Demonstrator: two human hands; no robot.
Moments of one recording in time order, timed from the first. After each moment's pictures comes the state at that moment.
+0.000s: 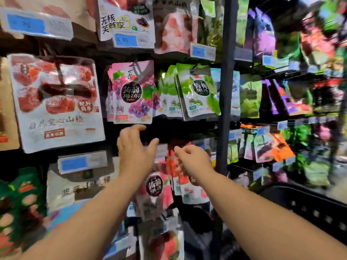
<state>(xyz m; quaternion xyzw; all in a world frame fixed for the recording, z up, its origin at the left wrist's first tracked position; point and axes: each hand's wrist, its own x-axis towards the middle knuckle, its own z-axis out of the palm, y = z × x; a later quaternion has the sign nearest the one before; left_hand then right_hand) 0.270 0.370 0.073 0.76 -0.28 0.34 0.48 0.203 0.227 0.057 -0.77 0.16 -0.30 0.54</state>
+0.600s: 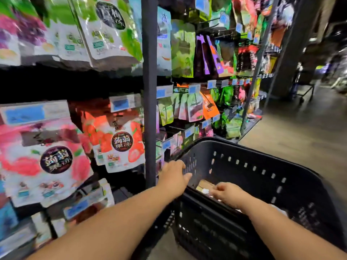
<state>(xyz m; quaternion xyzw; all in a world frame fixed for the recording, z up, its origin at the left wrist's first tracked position) 0.162 0.127 -0.117 0.80 -0.52 -0.06 0.28 -0.013 0.017 -0.142 -0.81 0.47 -0.03 0.35</state>
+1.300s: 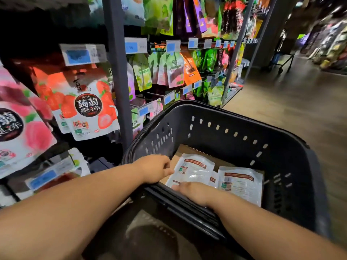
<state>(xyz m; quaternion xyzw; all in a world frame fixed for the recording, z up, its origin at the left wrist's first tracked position) 0.150 0.144 -0.148 0.75 -0.64 -0.16 0.02 -0.022 0.097 -0.168 -0.84 0.38 0.18 0.34</state>
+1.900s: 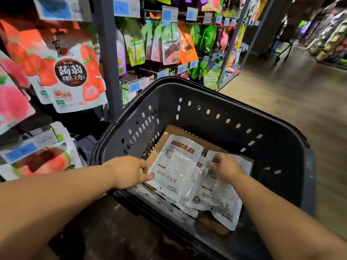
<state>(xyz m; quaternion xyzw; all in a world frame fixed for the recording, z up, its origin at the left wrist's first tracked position) 0.150 0.198 -0.185 0.75 -0.62 -0.22 -0.04 -0.118 0.008 -0.232 -0.78 0.61 0.00 0.17</state>
